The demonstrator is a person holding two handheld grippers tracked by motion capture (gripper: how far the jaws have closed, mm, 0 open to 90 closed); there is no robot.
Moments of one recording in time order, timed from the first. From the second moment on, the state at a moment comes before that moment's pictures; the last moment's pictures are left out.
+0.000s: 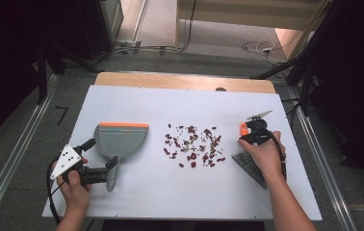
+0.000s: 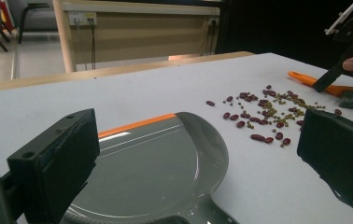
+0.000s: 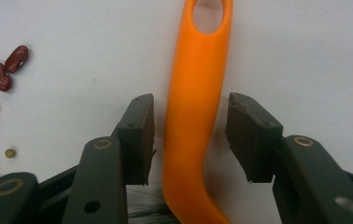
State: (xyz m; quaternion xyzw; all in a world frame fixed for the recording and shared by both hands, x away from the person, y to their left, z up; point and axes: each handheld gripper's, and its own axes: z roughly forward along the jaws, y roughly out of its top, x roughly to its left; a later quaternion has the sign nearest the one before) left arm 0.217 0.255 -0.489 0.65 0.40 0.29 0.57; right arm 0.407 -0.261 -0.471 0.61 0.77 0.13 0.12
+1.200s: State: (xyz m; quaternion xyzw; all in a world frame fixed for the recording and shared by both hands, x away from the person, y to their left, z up) left arm 0.210 0.243 -0.477 0.65 0.38 0.31 0.57; right arm 0.334 -0.299 -0.461 0.53 0.73 0.38 0.22
